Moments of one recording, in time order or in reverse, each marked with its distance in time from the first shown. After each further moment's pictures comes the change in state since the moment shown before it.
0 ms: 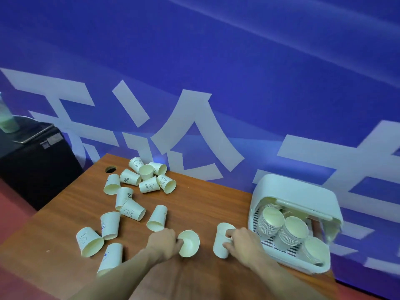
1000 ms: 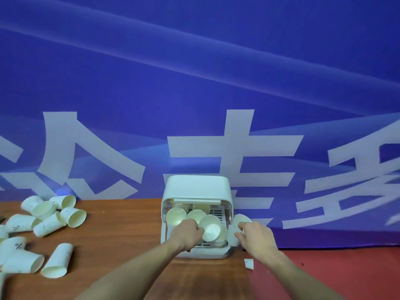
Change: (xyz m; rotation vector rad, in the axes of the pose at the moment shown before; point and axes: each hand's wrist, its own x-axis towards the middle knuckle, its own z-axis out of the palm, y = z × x) left_hand 0.014 0.353 0.017 -0.168 -0.134 0.334; right_hand -0.144 0.269 -0.060 0.072 0.174 0.418
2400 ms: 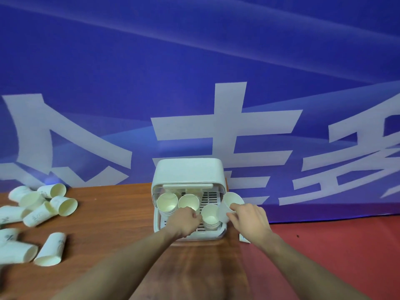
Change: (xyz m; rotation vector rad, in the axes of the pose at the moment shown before) left_hand 0.030 -0.002 0.029 -0.042 -0.032 -0.043; right_hand 0.013 0.013 0.009 -0.019 0.065 -0.067
